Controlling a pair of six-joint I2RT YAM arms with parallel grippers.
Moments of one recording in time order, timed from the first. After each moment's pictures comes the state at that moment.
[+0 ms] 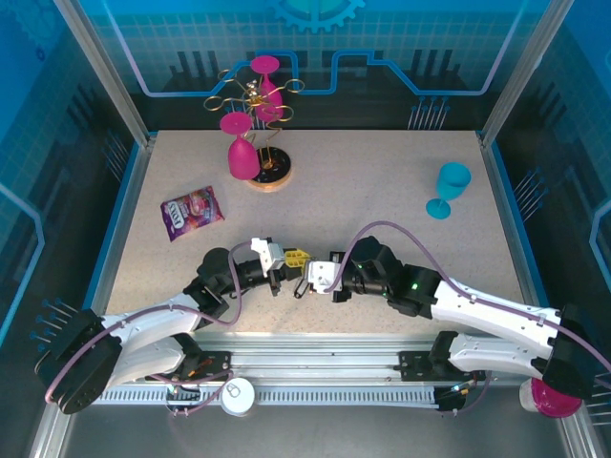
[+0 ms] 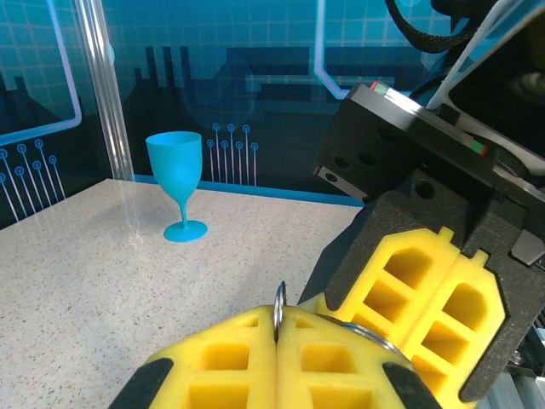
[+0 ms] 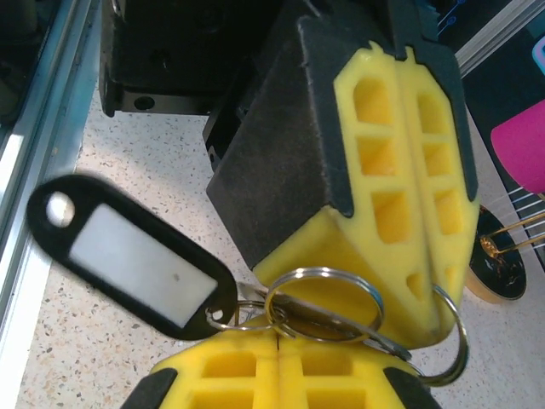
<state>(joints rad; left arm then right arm) -0.68 1.08 0.30 0.84 0.55 -0.01 1.00 1.05 0.73 -0.18 -0.11 -0.63</state>
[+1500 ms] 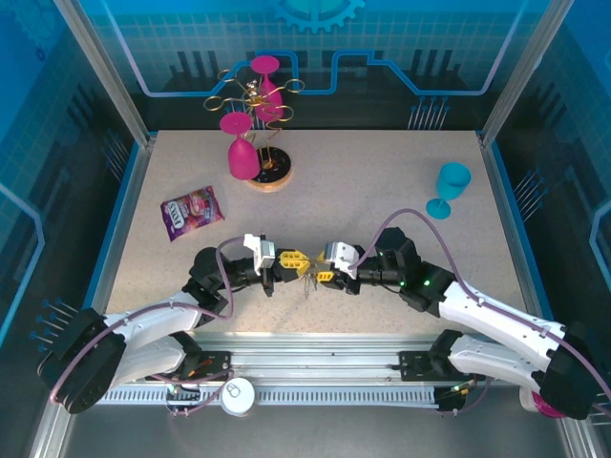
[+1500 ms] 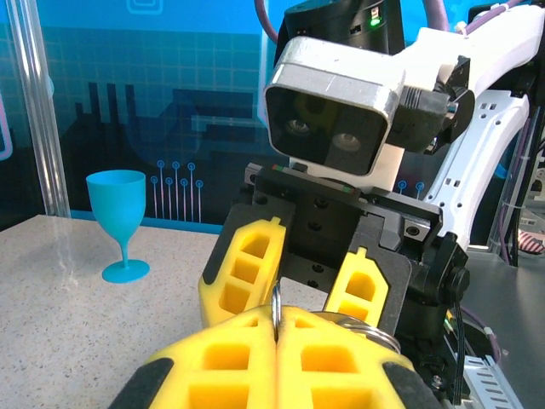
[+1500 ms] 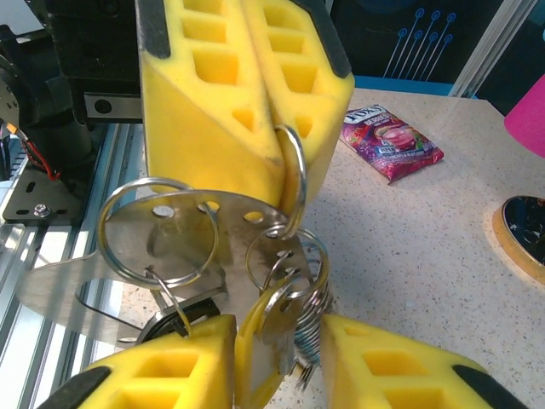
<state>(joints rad) -0.62 1.10 0.29 1.00 0.74 -0.17 0.80 0.98 0.62 -0.03 -0.44 -0.38</state>
